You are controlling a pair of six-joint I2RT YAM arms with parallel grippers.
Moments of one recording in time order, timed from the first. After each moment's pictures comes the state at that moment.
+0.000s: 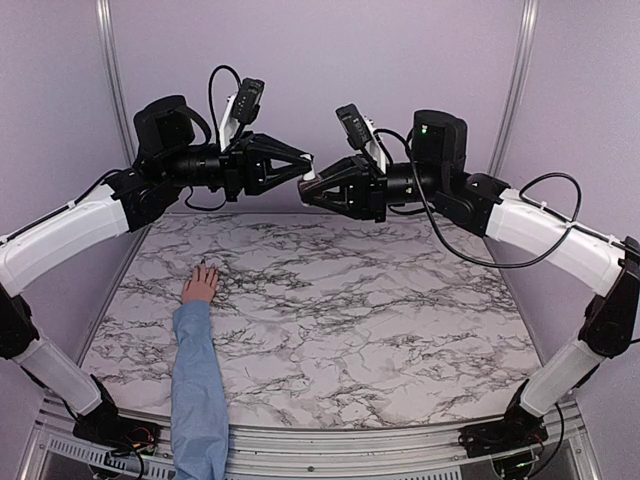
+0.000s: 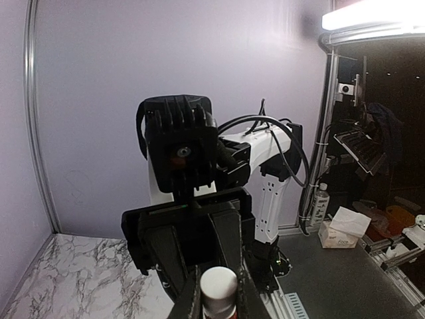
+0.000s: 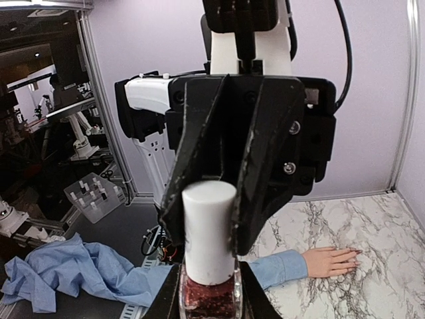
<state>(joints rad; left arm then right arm) -0.72 1.51 1.49 0.16 0.96 -0.19 0.79 1.55 1.53 -0.01 -0.96 0.09</state>
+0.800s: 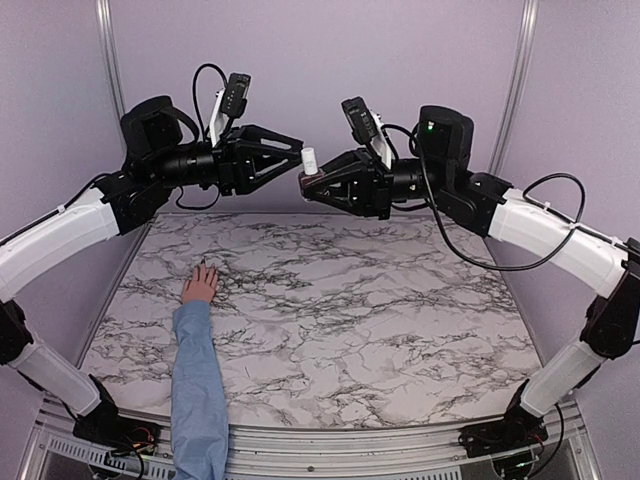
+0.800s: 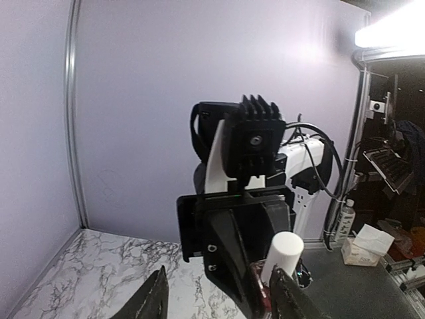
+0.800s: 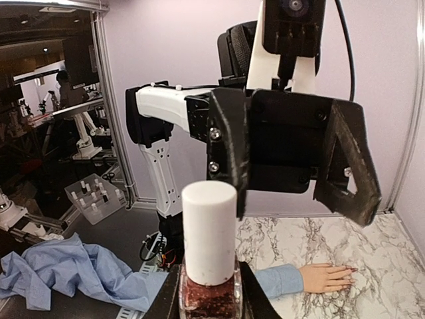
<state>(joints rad) -0.70 1.46 1.45 0.19 0.86 -0.22 0.79 1.54 1.53 0.04 -1.01 0.10</state>
